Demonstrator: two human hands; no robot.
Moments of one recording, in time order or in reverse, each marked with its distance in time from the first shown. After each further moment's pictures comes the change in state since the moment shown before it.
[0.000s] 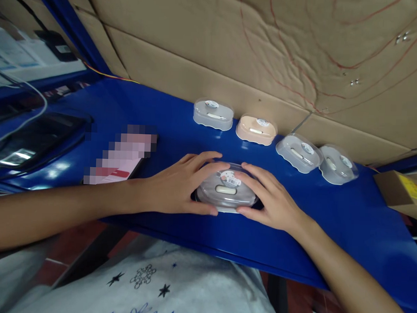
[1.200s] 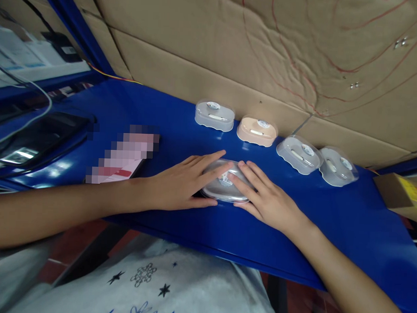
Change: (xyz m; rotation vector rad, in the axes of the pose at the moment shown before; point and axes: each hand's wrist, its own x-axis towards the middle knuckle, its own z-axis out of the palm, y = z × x) left_hand 0.000 0.000 0.002 0.193 -0.104 0.024; right_hand 0.008 -0.008 0.000 -0.210 -0.044 -0.103
